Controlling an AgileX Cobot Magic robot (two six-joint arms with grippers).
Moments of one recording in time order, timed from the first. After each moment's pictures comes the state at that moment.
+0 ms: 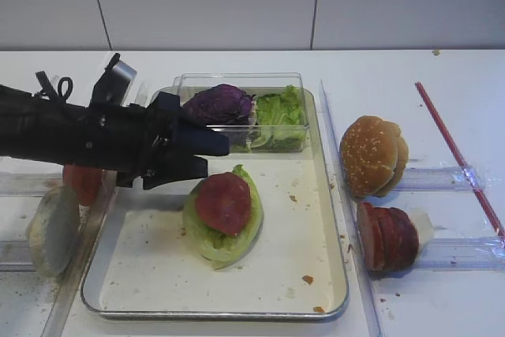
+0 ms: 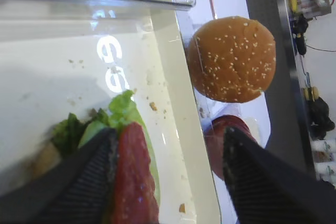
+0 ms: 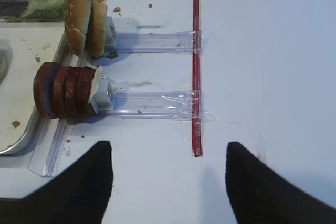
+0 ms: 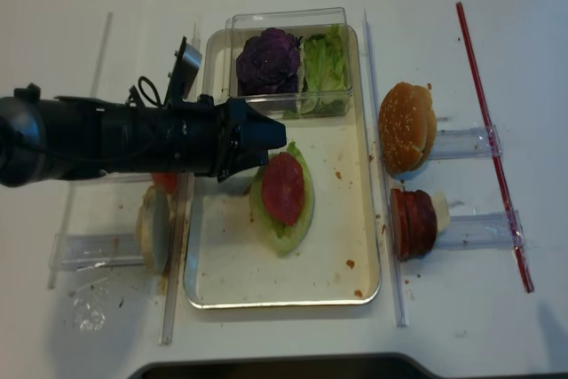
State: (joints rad) left arm -0.15 1.76 -0.81 -1.62 1.00 1.14; right arm -0.03 0.06 -0.47 0.16 1.12 -0.06
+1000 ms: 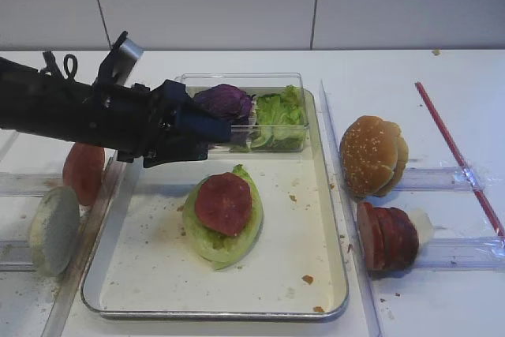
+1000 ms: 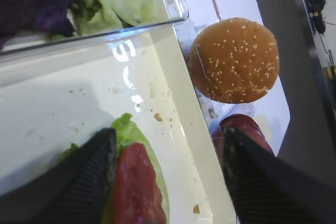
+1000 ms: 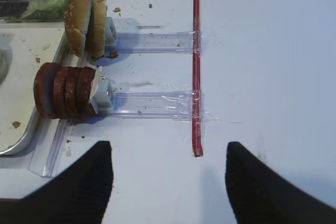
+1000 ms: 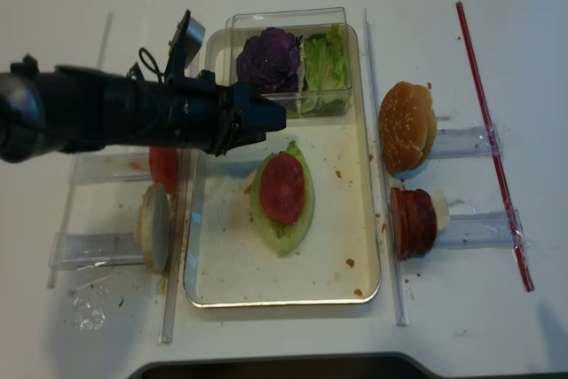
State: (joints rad) left arm -0.15 1.76 -0.91 -1.49 0.96 1.11; right arm -0.03 0.06 -0.47 0.16 1.12 -0.06
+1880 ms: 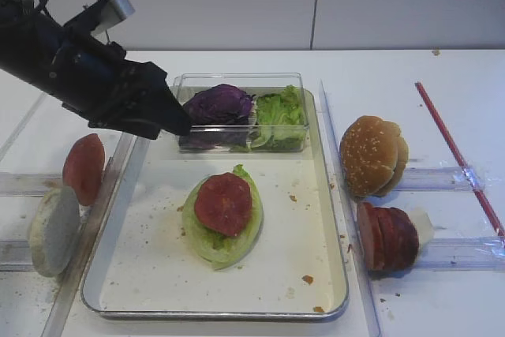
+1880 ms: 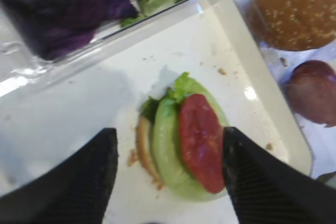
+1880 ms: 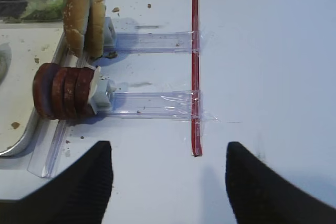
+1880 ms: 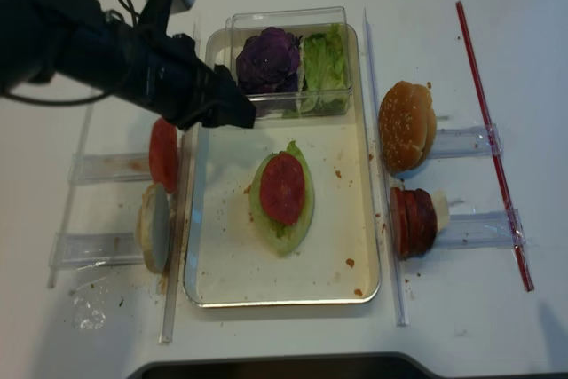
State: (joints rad) left arm -0.15 1.61 -1.12 -0.81 0.94 0.66; right arm -0.03 0.06 -0.47 0.16 1.12 -0.06
